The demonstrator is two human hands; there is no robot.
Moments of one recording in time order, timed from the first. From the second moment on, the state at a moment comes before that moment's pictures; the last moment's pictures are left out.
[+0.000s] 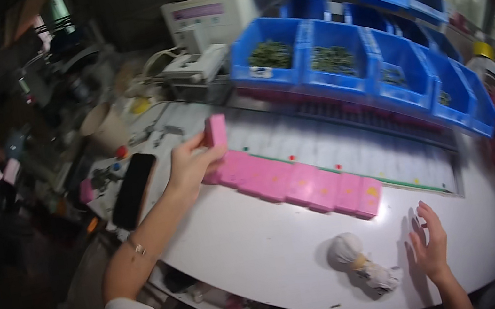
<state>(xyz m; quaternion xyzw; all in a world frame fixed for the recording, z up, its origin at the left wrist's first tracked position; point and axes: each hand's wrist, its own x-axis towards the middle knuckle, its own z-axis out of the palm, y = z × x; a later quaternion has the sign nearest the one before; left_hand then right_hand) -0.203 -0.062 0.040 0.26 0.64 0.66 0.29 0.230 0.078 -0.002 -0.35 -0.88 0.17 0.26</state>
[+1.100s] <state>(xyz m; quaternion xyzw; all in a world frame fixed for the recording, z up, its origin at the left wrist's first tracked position) -0.033 -0.069 0.054 0.23 0.26 0.49 0.80 0.128 -0.016 0.070 -0.16 -0.89 0.23 0.37</state>
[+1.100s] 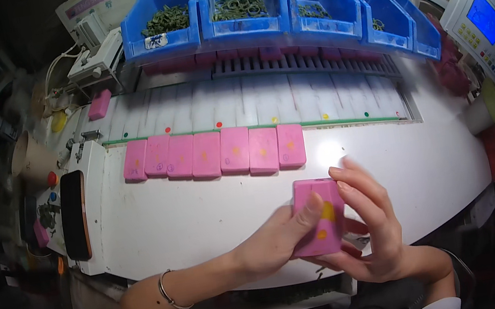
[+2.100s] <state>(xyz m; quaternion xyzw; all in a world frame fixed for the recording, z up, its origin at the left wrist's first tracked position) -0.027 -0.120 -0.009 0.23 0.58 0.62 0.48 0.142 -0.056 0.019 -0.32 -0.89 0.31 -0.03</state>
